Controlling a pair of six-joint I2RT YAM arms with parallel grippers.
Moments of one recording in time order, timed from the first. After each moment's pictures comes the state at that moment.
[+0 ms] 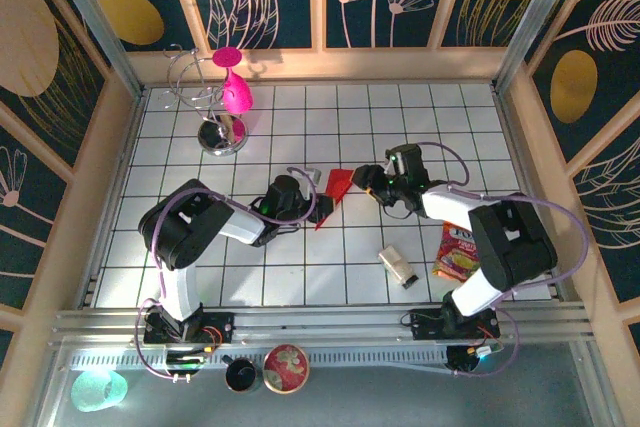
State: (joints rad) left arm -0.71 1.89 0.67 0.74 0.32 -0.65; right arm 0.40 1.58 0.72 0.11 -0.41 0.90
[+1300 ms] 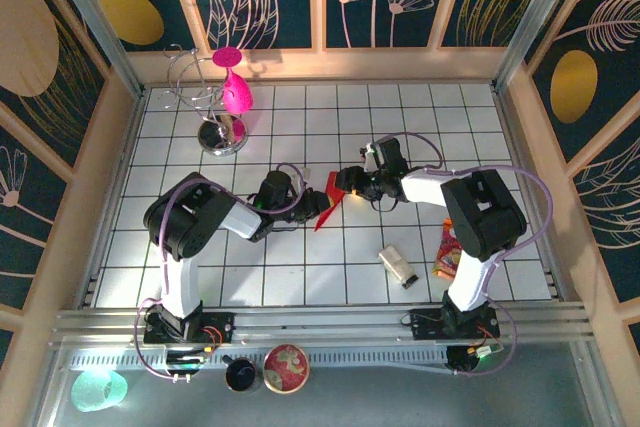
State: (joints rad) left arm -0.63 1.96 0.68 0.80 0.53 -1.09; right arm 0.45 1.81 0.90 0.04 -0.47 0.65
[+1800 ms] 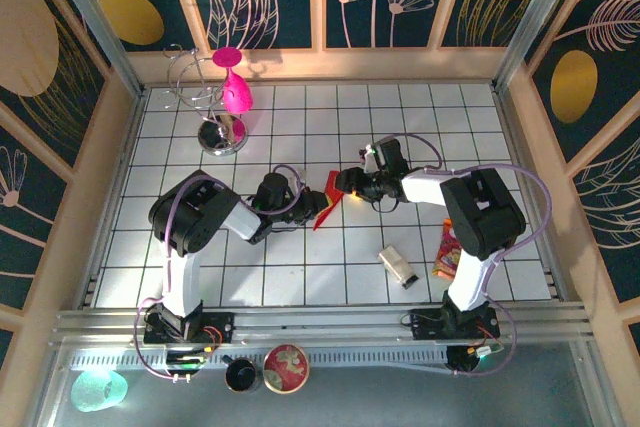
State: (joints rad) left arm -0.62 2.00 0.66 0.90 0.55 -1.21; right arm 0.45 1.82 0.89 0.05 -0.52 0.65
